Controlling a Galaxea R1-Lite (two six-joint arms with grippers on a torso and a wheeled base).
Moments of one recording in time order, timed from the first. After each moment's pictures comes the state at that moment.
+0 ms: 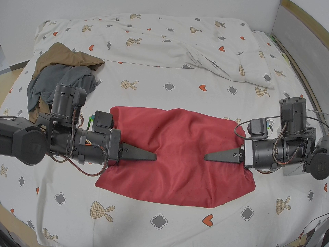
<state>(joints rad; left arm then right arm) -0.42 1.72 -1.00 -0.13 -0.88 -0.48 0.51 1.63 -0.76 -0.45 0.67 0.59</state>
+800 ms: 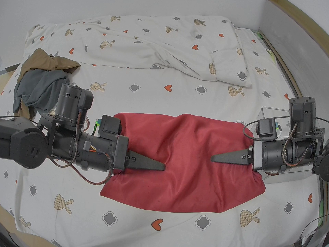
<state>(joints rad) -0.48 1.70 -1.01 -0.07 -0.88 -0.48 0.51 1.55 -0.73 -0.41 0.65 0.59</state>
